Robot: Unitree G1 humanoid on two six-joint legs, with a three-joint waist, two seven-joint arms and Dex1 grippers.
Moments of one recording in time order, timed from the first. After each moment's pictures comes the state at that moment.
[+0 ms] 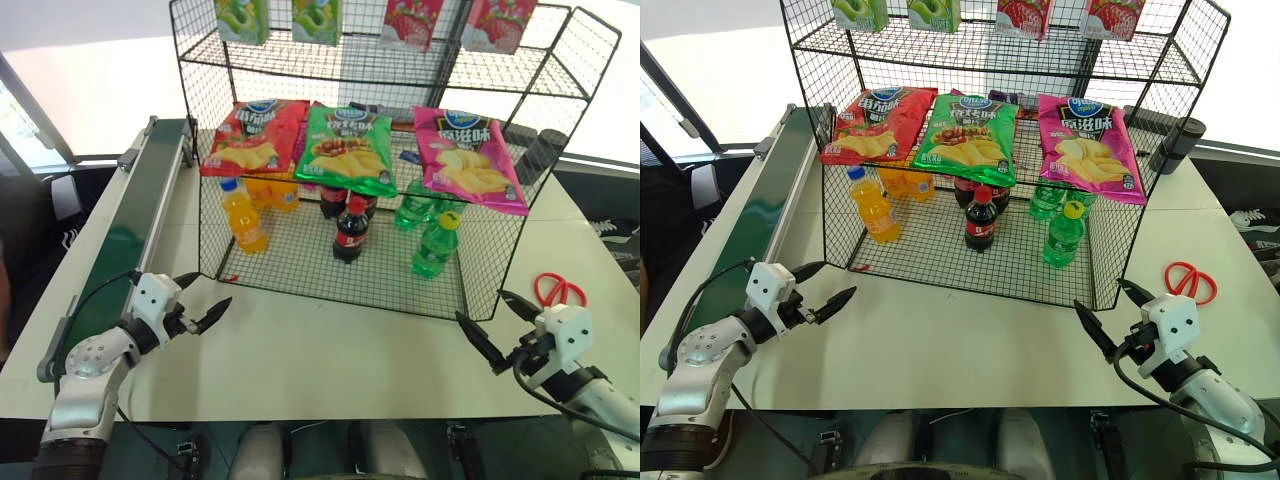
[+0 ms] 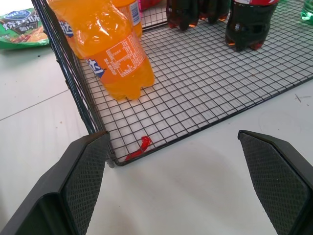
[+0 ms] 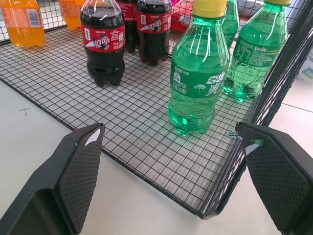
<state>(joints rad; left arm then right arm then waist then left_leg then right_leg) 0.05 0.57 0.18 0.05 -0.31 0.01 -0.77 0.41 -0.49 -0.37 -0.37 0.41 0.08 0.64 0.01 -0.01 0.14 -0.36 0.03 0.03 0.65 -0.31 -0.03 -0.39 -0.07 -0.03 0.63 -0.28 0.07</state>
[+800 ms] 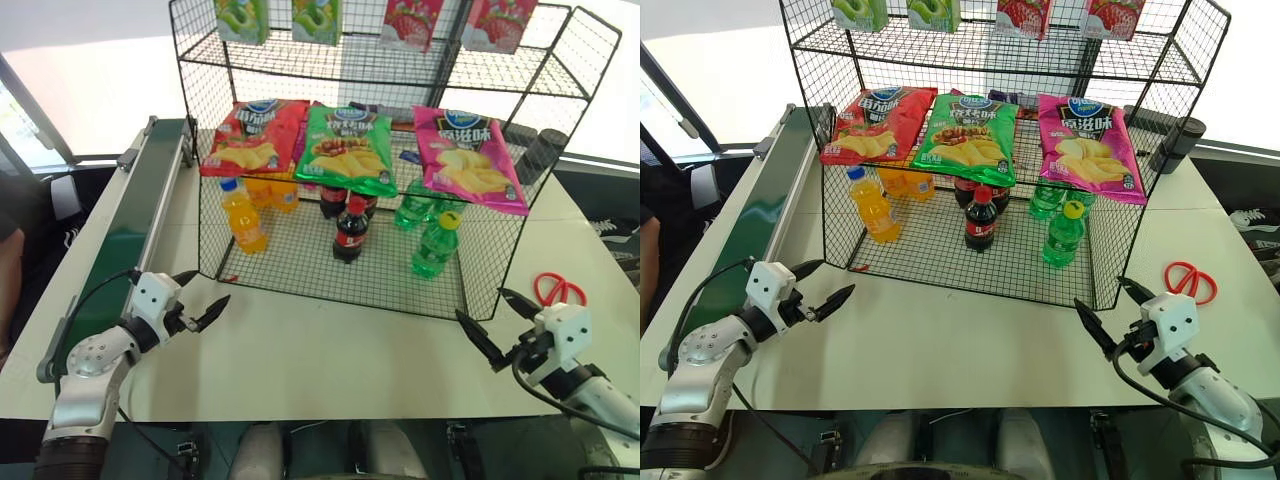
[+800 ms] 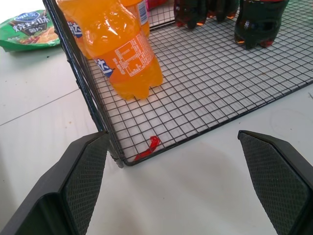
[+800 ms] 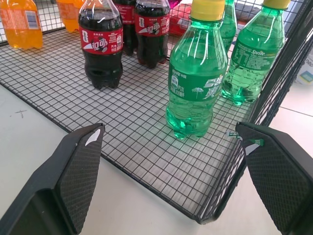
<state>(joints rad) 0.04 0.56 0.18 0.06 -0.29 -0.01 -0.75 0.39 -0.49 -0.36 -0.35 0.41 0.06 0.65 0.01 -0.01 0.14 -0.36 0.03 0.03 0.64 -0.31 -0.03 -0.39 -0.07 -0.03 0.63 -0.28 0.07</state>
